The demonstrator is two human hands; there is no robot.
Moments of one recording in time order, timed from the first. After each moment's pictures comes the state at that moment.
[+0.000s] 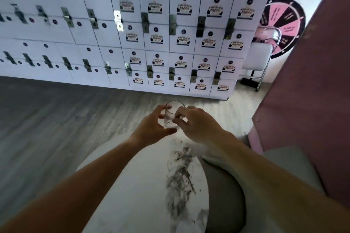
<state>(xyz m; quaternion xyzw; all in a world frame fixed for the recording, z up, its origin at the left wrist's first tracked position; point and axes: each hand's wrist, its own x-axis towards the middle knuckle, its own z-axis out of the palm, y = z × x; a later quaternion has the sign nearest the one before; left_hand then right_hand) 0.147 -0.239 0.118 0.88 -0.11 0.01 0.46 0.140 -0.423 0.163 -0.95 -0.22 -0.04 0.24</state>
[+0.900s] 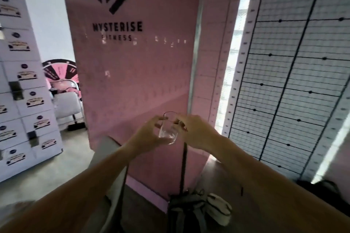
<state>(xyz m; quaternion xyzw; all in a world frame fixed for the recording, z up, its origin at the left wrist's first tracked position) -0.309 -0.528 0.292 0.63 -0.62 -0.12 0.45 -0.497 -0.588 0.345 -0.92 0.27 -0.24 0.13</state>
